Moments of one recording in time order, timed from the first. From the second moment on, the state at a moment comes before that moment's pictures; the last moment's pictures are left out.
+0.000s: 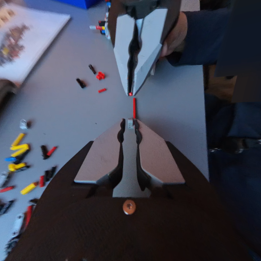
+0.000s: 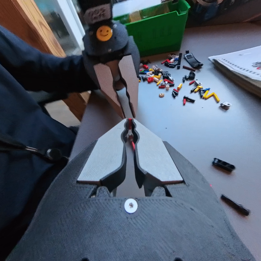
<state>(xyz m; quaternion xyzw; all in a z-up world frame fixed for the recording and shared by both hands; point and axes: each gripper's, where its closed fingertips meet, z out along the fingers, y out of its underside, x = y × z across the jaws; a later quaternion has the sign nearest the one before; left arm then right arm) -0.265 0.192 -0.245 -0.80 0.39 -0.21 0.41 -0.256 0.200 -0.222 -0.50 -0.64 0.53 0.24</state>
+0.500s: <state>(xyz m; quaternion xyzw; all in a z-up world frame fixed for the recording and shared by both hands) -0.240 0.196 -0.223 -0.72 0.47 -0.12 0.49 -0.257 0.183 -0.211 -0.52 -0.53 0.66 0.05</state>
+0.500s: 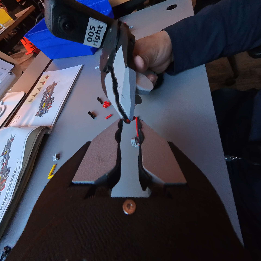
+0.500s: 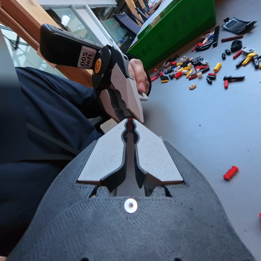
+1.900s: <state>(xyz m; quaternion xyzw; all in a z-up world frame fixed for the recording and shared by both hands) -0.315 0.222 -0.248 -0.78 0.35 0.01 0.51 -0.255 0.202 -0.226 -0.54 -0.60 0.55 0.20</state>
